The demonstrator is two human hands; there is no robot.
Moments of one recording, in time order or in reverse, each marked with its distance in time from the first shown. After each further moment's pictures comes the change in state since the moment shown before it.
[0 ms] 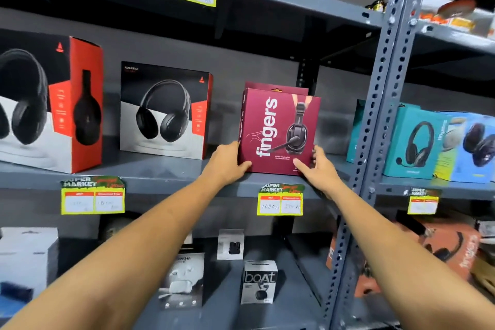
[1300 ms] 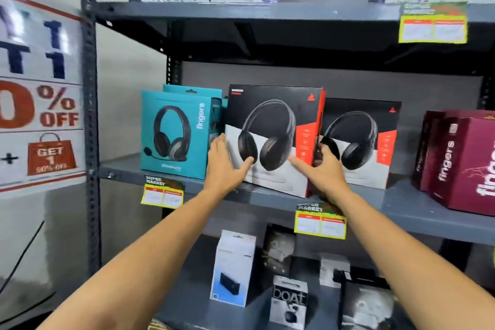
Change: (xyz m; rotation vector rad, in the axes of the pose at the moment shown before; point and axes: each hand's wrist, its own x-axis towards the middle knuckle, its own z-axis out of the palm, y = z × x) left_hand -0.120 -0.267 -0.316 0.011 0.448 -0.227; right_hand -0.043 -0.294 0.337 0.335 -0.073 -0.189
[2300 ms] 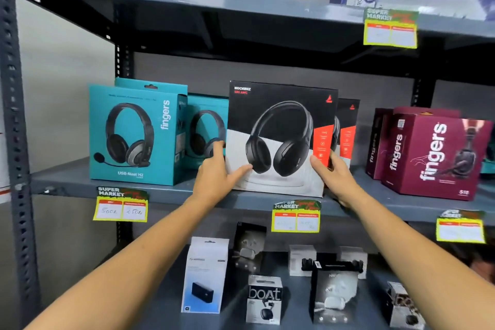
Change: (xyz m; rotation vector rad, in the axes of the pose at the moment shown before) left_hand -0.001 0.009 0.028 -0.038 -0.123 0.142; right_hand -0.008 0.031 -0.069 0.100 -0.002 0.053
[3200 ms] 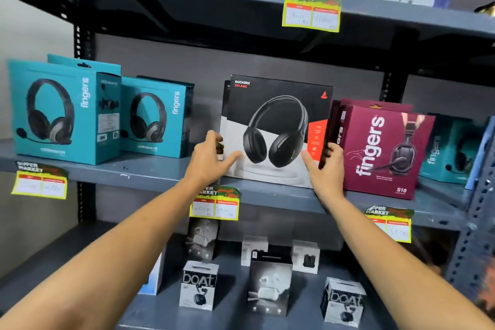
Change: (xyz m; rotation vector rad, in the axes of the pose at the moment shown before) left_hand 0.004 0.094 0.117 -0.063 -0.023 -0.045; right_hand -0.001 0.044 -0.128 -0.232 0.365 -0.062
